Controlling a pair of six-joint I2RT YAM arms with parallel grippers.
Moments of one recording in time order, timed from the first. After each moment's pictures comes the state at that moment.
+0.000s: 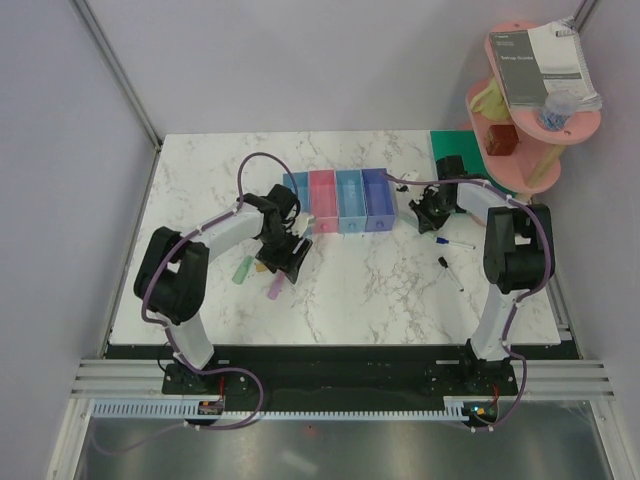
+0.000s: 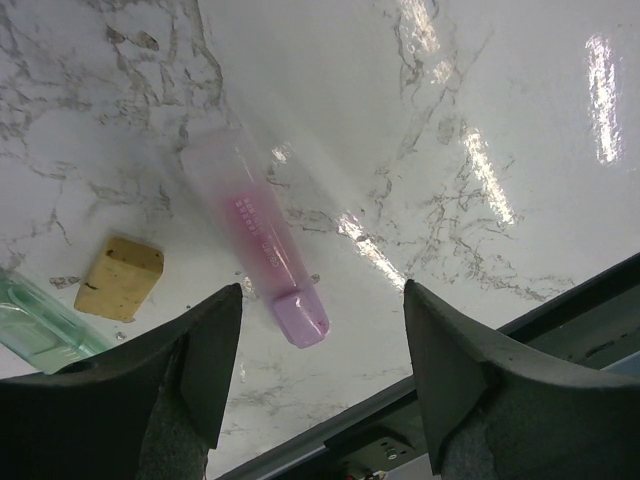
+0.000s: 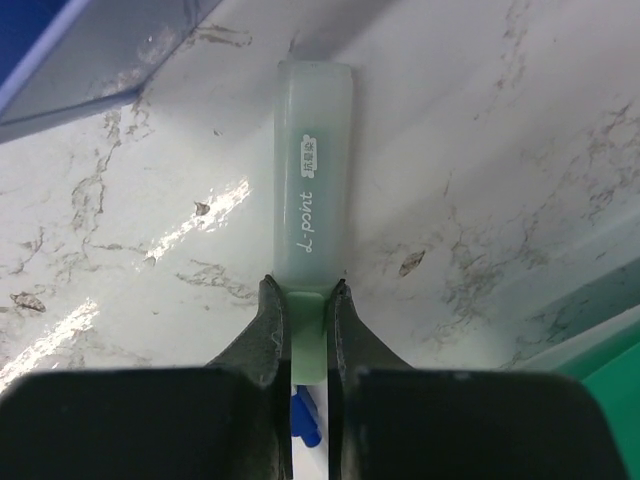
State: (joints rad) left arm -0.48 1.77 1.22 -0.86 0.23 0.08; right arm 0.06 1.97 1.36 -0.59 -0.32 -0.82
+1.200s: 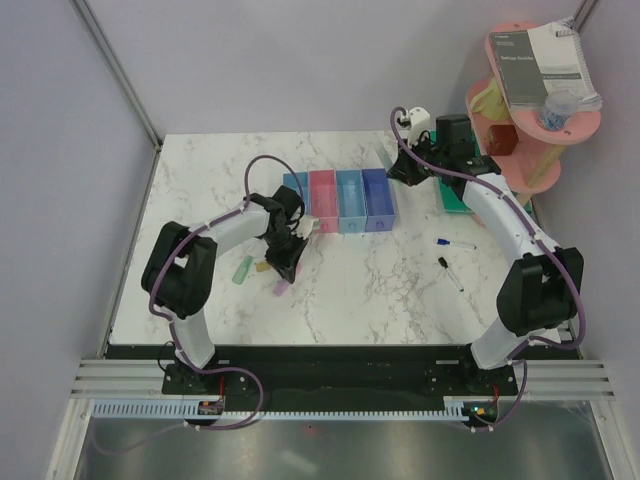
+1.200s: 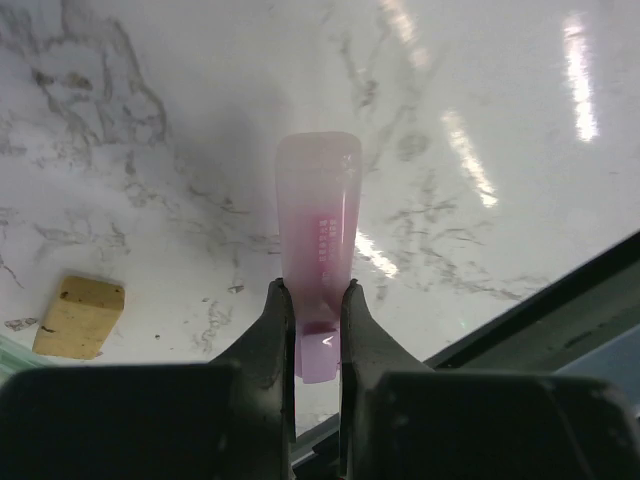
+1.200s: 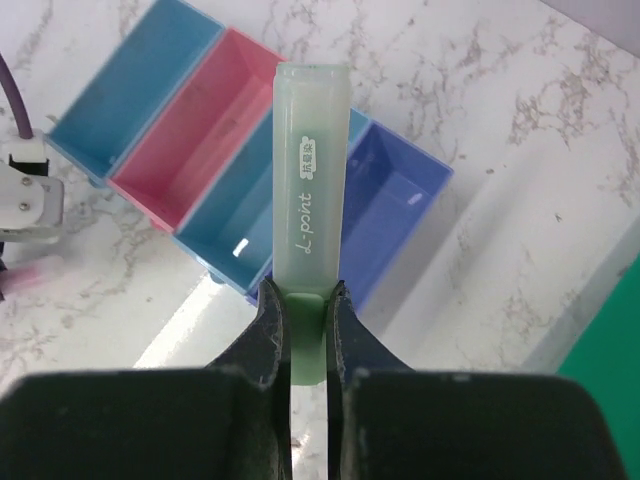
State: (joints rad) left arm -0.50 1.84 1.22 -0.86 0.23 0.08; right arm 0.19 1.64 1.48 -0.45 -0.42 -0.21
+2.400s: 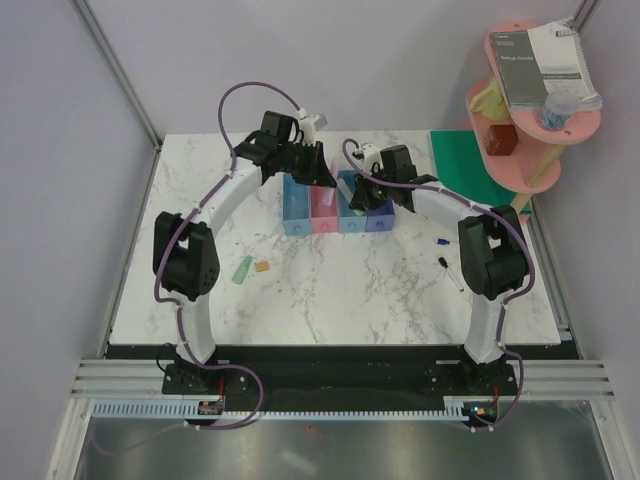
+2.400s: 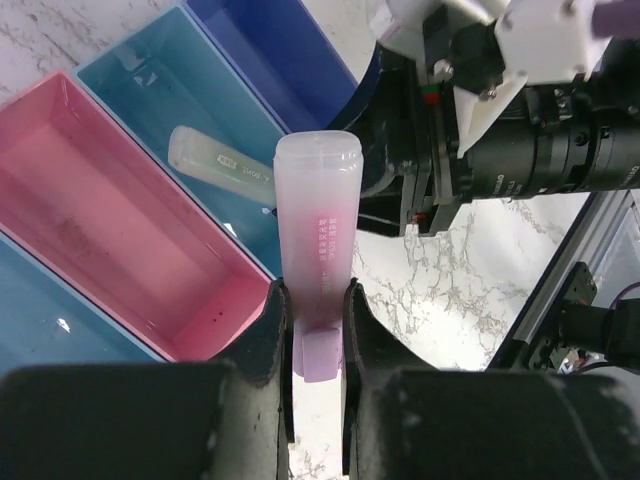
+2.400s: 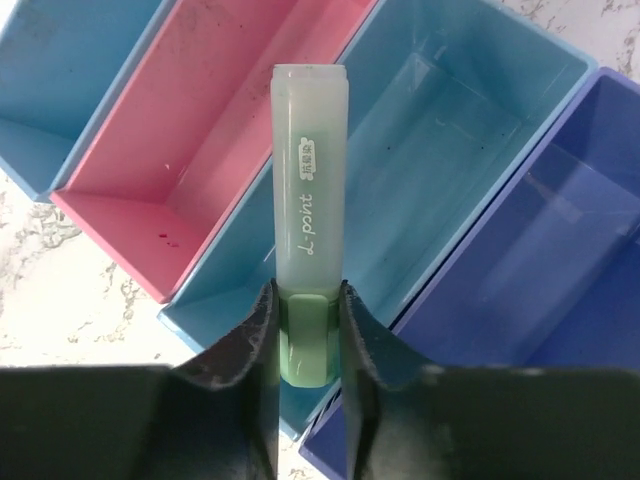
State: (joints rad) left arm -0.40 1.97 1.78 -0.54 0.60 -0.18; right arm 0.37 1.96 1.41 -0.18 -0.39 -0.05
